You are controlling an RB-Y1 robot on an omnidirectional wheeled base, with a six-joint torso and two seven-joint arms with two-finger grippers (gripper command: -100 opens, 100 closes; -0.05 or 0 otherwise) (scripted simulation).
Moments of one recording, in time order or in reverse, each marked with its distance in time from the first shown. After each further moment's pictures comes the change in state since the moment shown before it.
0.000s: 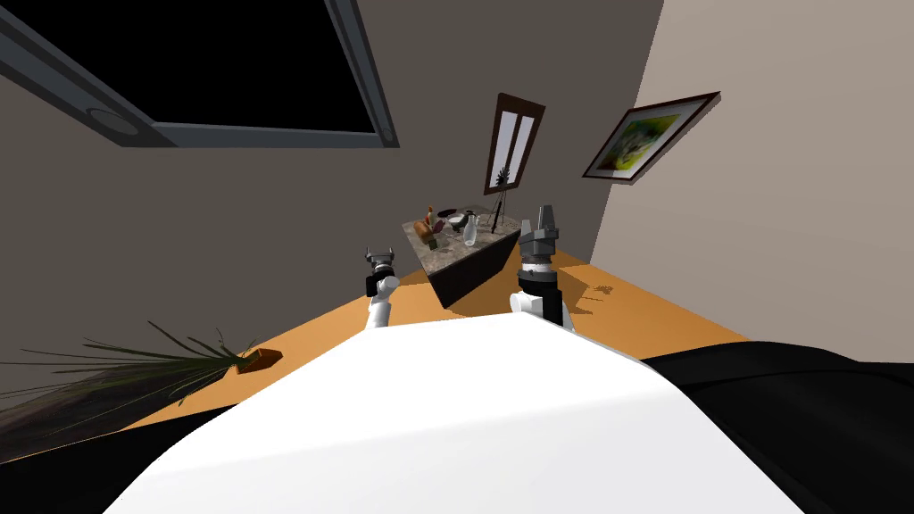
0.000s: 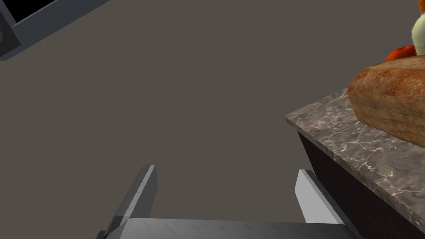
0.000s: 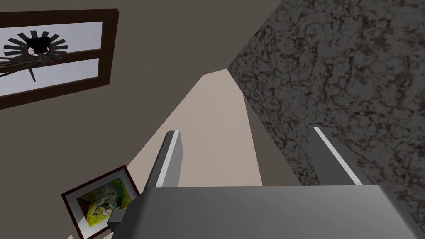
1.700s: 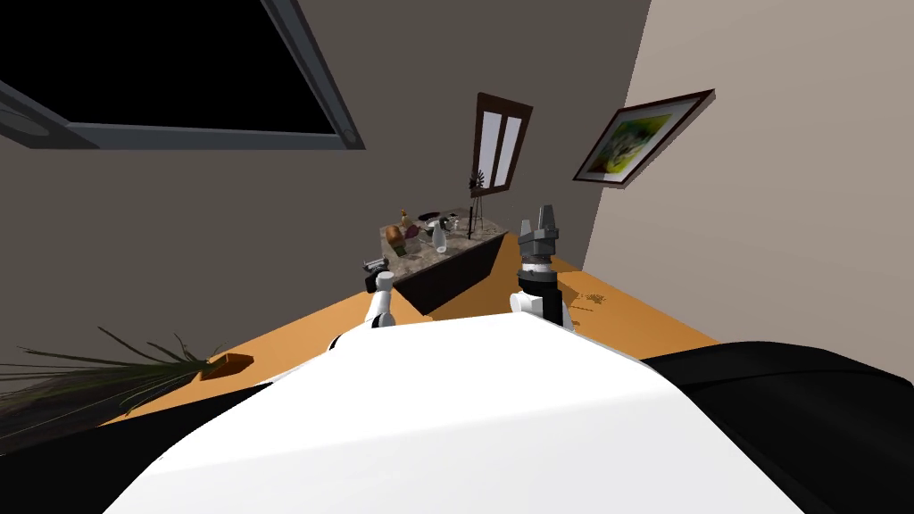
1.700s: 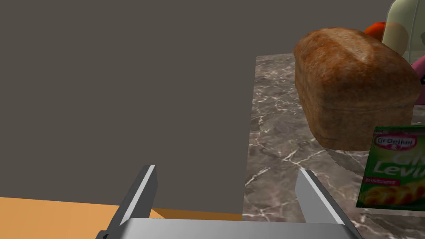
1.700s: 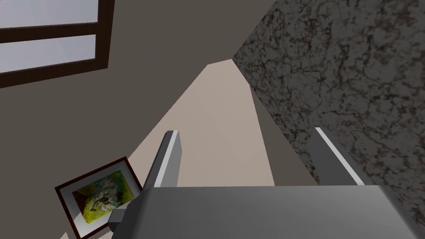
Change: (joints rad) left arm -0.266 0.011 0.290 0.460 0.154 -0.014 0.072; right arm 0.000 0.000 0.000 0.000 0.000 0.000 0.000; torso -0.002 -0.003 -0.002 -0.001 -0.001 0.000
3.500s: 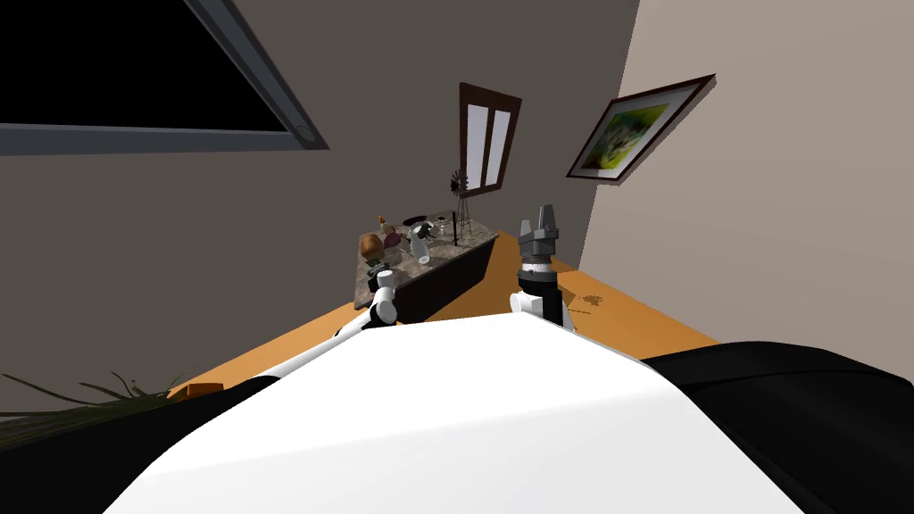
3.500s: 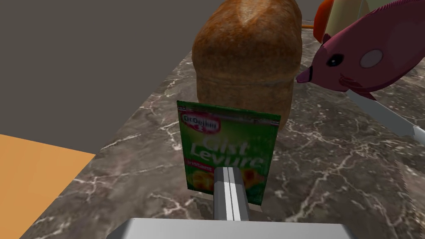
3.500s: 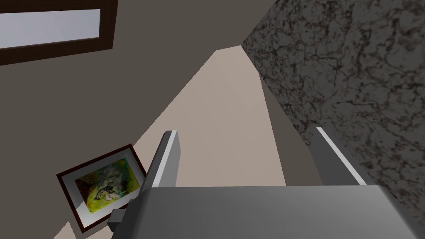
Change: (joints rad) left arm -0.123 -0.011 0.204 0.190 0.039 0.000 -0.007; right arm 0.000 0.000 0.000 0.000 0.000 0.000 0.000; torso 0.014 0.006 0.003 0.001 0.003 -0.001
